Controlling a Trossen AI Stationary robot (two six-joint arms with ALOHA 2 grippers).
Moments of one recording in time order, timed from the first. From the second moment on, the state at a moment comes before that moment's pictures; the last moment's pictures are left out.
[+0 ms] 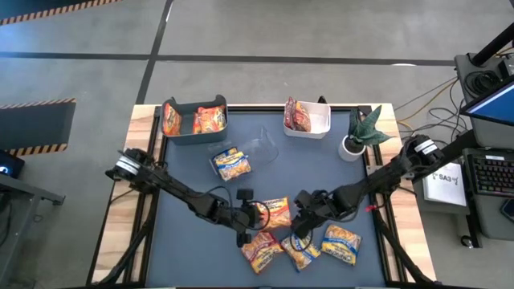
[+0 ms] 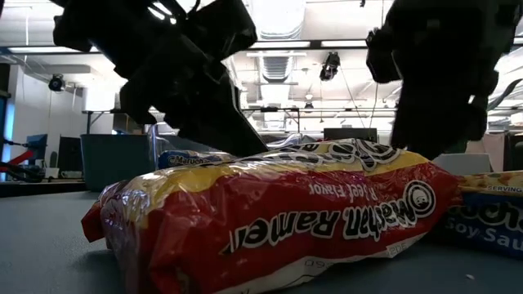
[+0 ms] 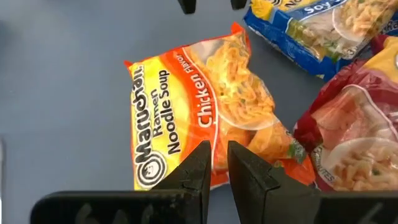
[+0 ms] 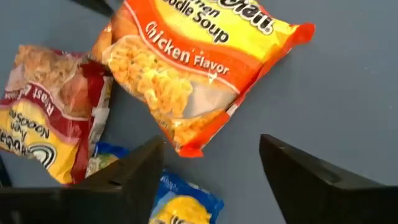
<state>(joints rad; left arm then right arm) -0.42 1.87 0.99 0.14 -0.40 -0.15 0.46 1.58 0.87 -0.31 0.21 1.13</state>
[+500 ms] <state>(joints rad) -0.41 1.95 1.00 0.14 -0.40 -0.26 0.40 1.57 0.62 0.21 0.24 1.16</state>
